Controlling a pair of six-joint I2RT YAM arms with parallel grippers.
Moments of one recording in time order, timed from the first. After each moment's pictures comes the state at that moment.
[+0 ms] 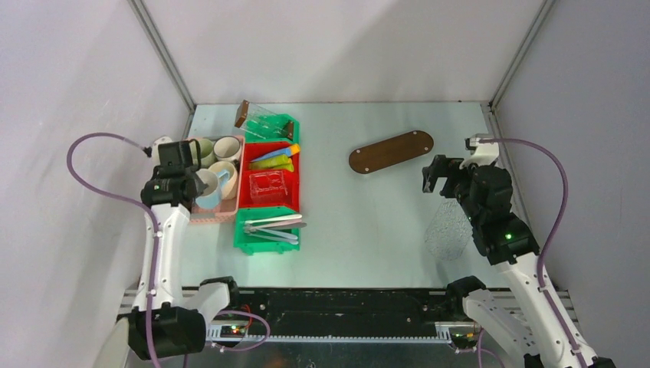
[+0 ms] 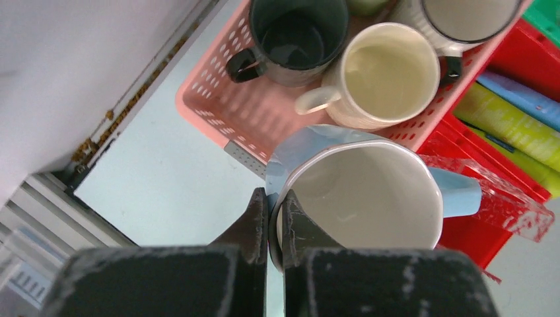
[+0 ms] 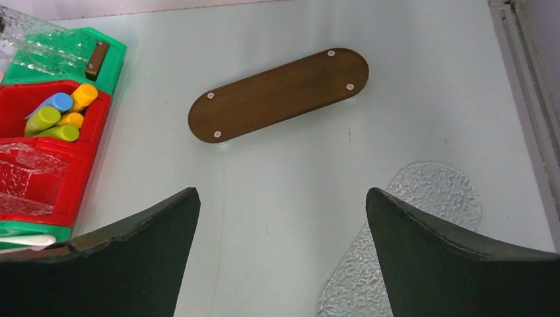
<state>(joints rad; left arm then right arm) 0.15 1.04 1.08 -0.88 -0.38 -0.43 0.32 0.71 0.85 -0.43 0.19 0.24</state>
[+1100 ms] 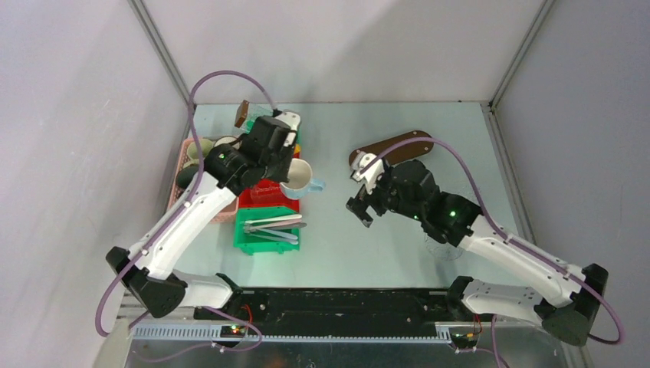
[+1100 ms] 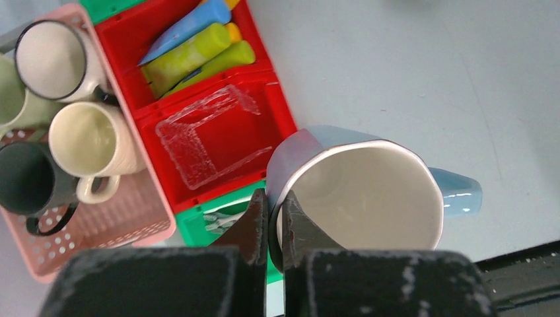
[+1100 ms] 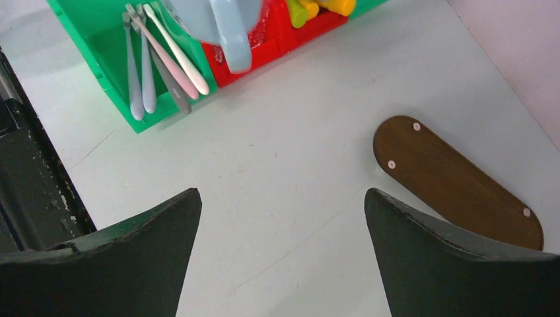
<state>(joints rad) -0.63 1.30 1.49 -1.01 -0.28 -0.18 0.87 1.04 1.02 -0.40 -0.02 -0.20</state>
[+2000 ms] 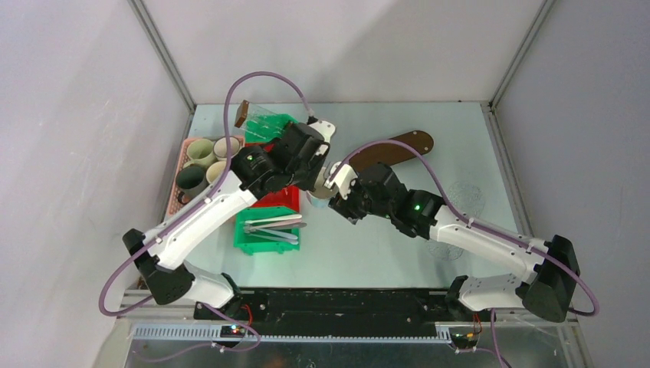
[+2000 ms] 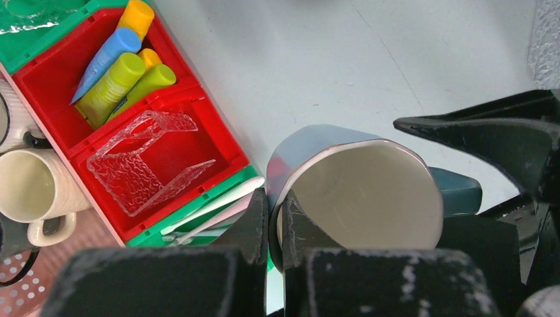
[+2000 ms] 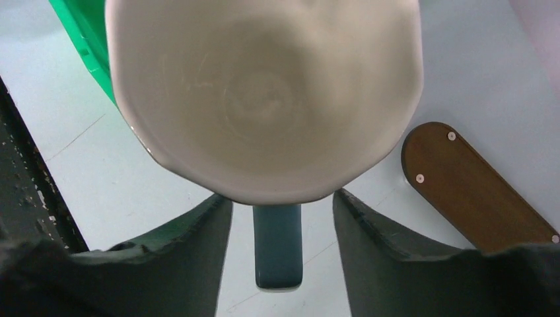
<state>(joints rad) -0.86 1.41 1.59 -1.01 -0.28 -0.21 0.96 1.27 1.04 -0.32 0.01 -0.24</state>
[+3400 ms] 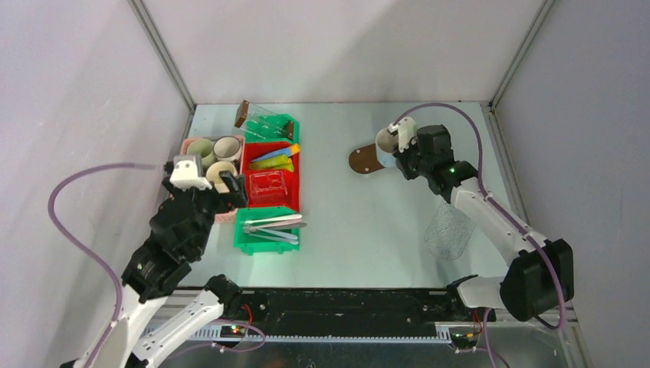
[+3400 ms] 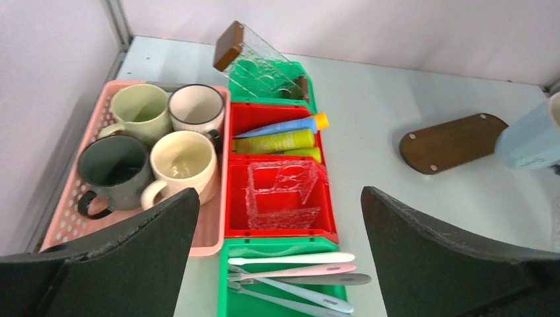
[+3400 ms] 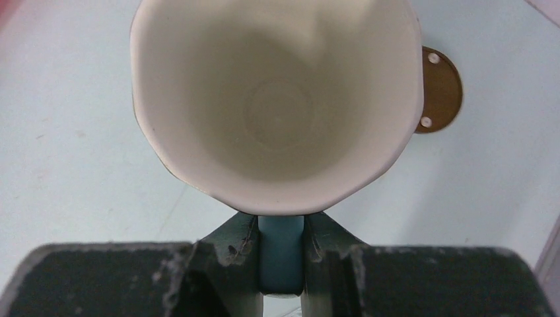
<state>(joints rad) -0.62 0.56 1.01 -0.64 -0.57 -0.25 0.40 1.30 1.04 -0.37 -0.06 -0.24</state>
